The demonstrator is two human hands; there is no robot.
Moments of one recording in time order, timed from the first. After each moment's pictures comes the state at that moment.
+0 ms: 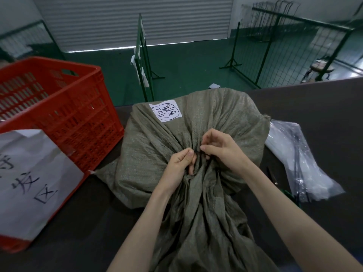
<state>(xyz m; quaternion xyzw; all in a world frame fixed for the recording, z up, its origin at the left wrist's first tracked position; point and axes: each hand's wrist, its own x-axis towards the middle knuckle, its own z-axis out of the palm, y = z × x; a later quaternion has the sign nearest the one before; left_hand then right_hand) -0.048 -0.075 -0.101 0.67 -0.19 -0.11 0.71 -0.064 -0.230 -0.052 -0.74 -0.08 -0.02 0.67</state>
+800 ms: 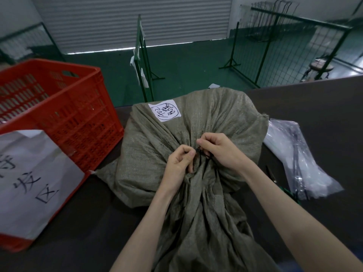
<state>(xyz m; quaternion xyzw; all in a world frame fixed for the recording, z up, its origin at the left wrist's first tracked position) -0.060 -0.078 -0.093 0.64 -0.16 -0.06 0.75 -0.057 -0.229 -0.056 -0.81 -0.08 -0.02 0.58</state>
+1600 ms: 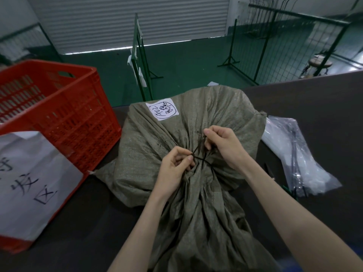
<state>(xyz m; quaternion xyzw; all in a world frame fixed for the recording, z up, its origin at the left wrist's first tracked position) -0.065 -0.071 -0.095 0.67 -0.14 -0.06 0.73 -0.058 -0.235 -0.055 -0.73 -0.02 -0.08 0.68</state>
